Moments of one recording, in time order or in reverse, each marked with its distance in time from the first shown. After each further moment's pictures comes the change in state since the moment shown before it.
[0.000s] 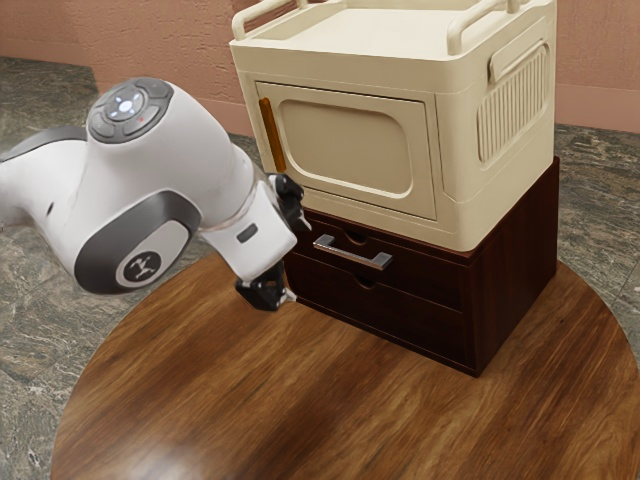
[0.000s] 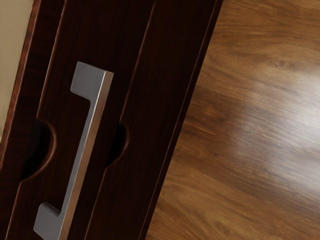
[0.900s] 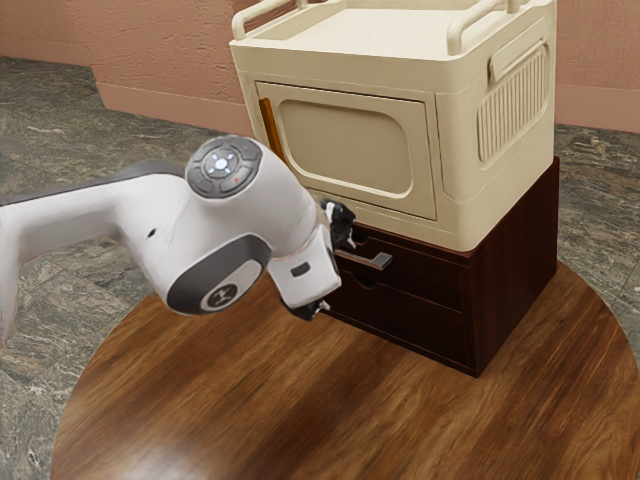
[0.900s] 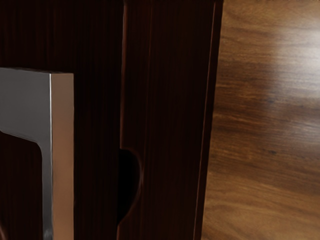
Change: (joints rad) arm 0.004 0.208 0.032 0.028 0.104 0.194 0.139
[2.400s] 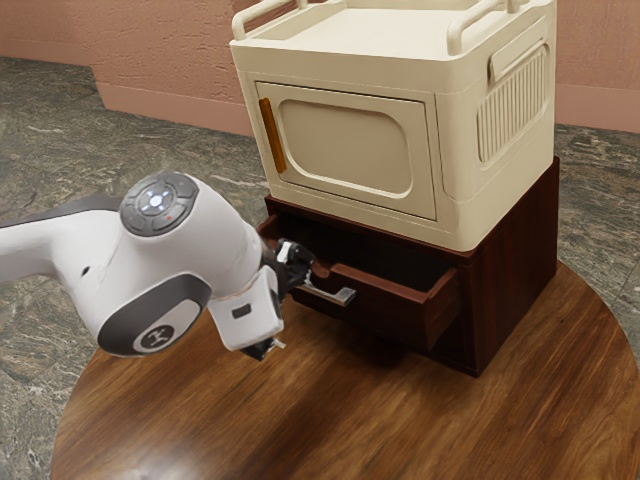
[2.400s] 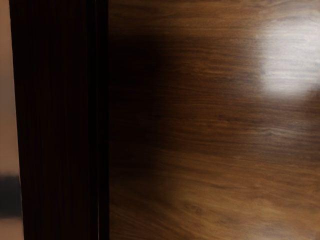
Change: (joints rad) arm -0.057 -0.225 0.077 -0.251 0.012 -0.025 0.053
